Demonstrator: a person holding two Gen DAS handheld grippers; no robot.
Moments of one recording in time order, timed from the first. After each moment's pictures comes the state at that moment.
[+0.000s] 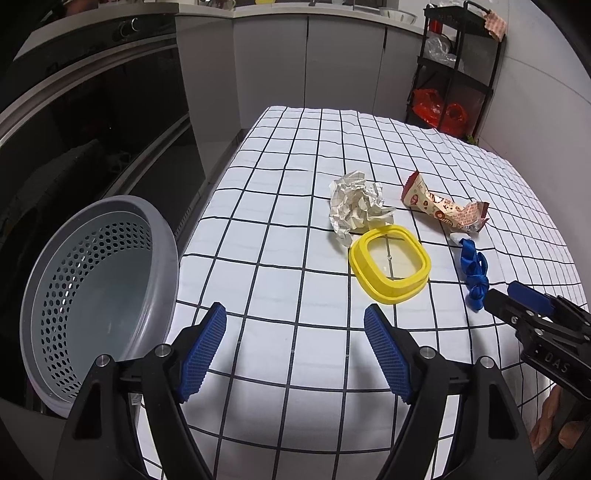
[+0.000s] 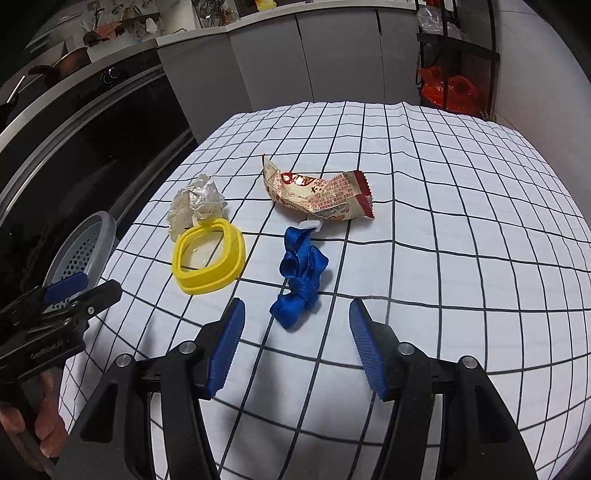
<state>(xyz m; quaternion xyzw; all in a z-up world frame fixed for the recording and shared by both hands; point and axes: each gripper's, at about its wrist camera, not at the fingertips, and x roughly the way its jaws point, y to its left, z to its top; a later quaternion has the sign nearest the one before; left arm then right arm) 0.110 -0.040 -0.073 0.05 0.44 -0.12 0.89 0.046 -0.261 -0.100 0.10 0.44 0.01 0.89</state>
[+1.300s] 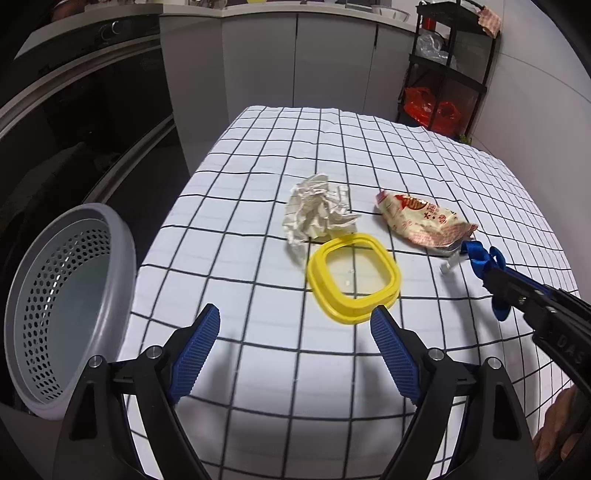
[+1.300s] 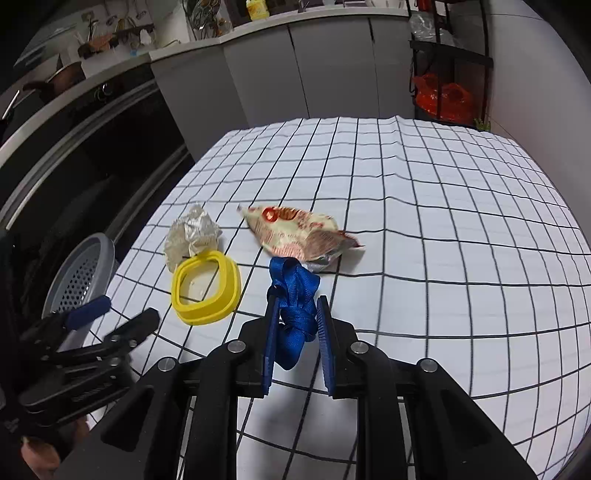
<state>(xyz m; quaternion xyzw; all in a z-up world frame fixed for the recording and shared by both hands) 0.119 -0.079 -0.081 0.05 0.44 -0.13 0.89 0.047 -0.276 -0.074 0.12 0.41 0.00 0.90</state>
